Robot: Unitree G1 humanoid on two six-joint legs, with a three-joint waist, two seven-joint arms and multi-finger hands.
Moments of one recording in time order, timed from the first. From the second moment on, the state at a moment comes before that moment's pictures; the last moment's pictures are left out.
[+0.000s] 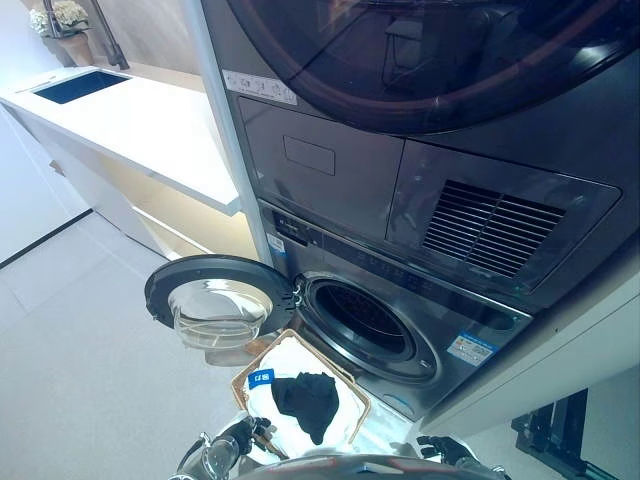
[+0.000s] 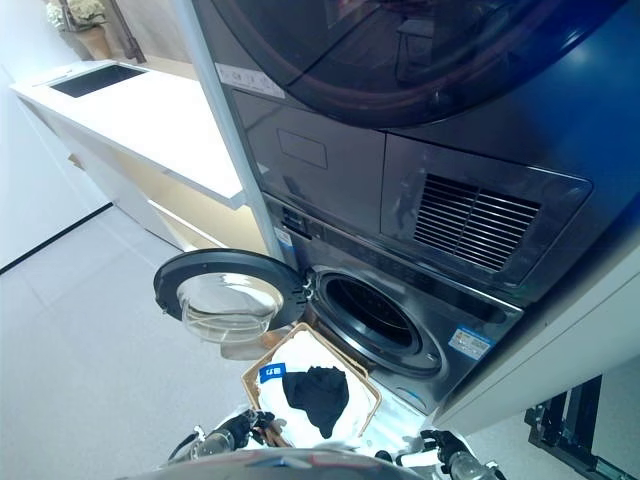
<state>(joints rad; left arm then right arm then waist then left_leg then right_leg) -0.06 0.21 -0.51 1.27 0.25 -0.18 0.04 0.00 -0.29 0.32 1.33 0.01 -0.13 0.01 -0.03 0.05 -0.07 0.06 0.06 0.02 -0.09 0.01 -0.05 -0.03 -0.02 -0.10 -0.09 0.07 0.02</state>
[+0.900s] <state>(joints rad) -0.65 0.28 -0.79 1.21 0.36 -0.17 0.25 -0.21 -0.39 0.21 1.36 0.13 -0.15 -0.10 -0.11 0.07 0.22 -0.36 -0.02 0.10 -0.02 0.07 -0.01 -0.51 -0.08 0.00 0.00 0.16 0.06</state>
